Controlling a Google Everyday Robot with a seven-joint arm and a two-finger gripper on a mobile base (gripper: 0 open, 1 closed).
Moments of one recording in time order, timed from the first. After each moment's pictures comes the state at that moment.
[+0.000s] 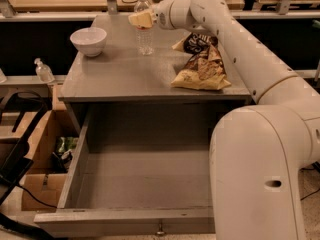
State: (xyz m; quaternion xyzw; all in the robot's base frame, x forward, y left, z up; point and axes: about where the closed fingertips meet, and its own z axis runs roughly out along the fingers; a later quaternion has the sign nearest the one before) arm 0.883 0.032 0.950 -0.34 0.70 0.23 0.58
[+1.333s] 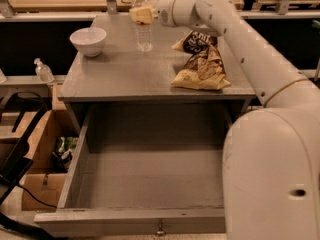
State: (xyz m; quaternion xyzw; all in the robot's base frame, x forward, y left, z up) arm 0.864 0.036 0.973 -0.35 0.68 0.25 0.60
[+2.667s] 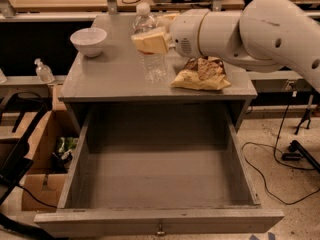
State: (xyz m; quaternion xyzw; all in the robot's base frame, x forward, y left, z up) arm 0.632 0.007 1.004 -0.42 0.65 0.21 0.60
